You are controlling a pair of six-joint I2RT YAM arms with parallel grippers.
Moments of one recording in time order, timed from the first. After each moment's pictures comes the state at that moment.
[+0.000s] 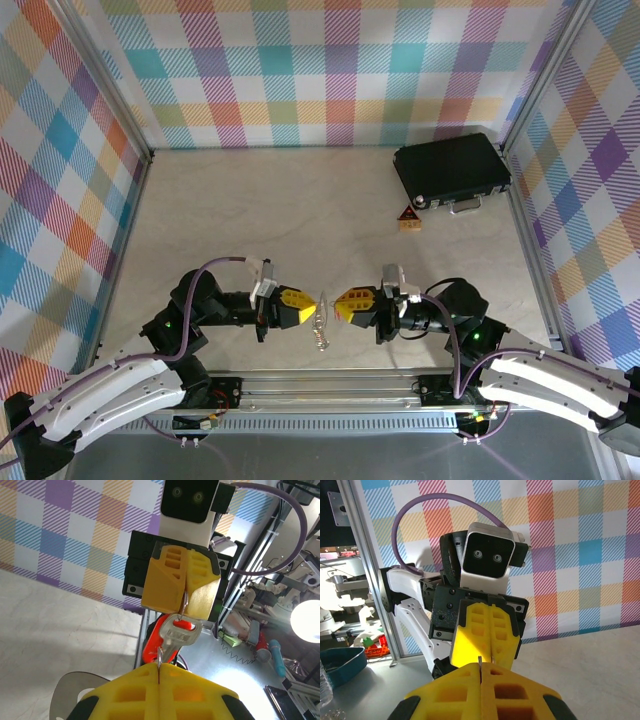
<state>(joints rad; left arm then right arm) -0.88 0.64 0.56 0.11 0.66 -0.34 1.07 0.65 0.48 0.37 -0.42 0.20</state>
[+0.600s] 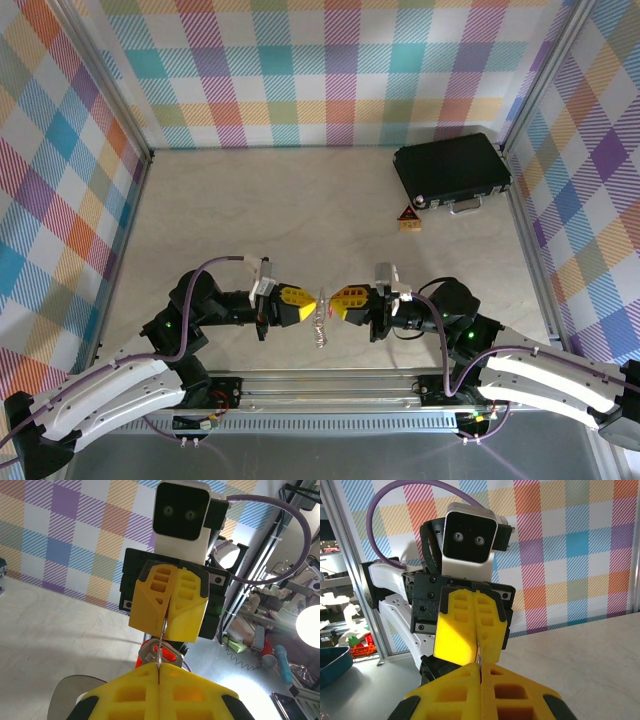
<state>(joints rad) -0.88 0.64 0.56 0.13 0.63 -0.34 1.09 0.69 0.49 0.37 -0.36 0.19</state>
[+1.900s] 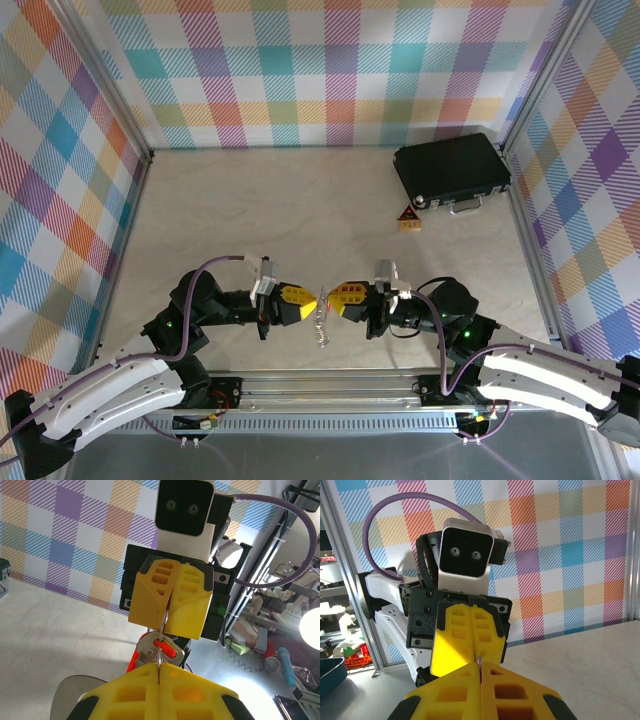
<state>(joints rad) -0.89 0.65 0.56 0.14 0.61 -0.34 1.10 0.72 0.49 0.44 -0.33 0.20</state>
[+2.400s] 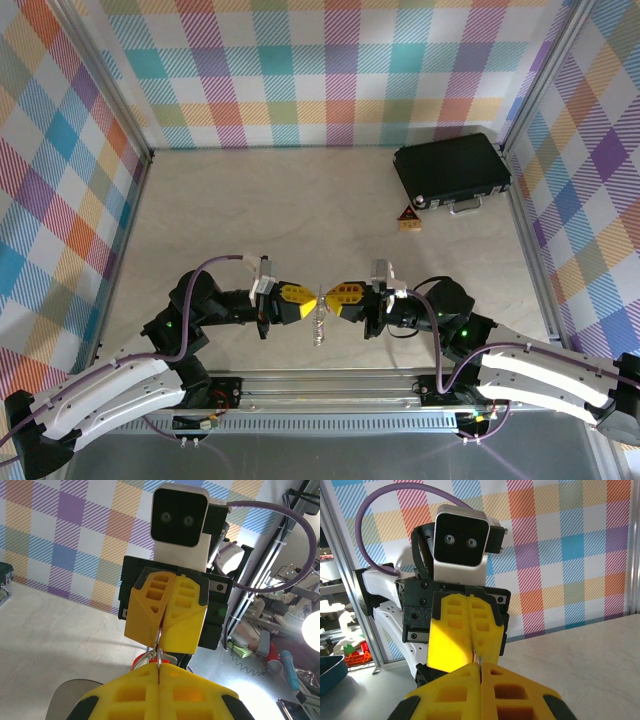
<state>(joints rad) -0.89 0.65 0.56 0.15 0.60 -0.34 1.10 0.75 0.49 0.44 -0.33 0.21</state>
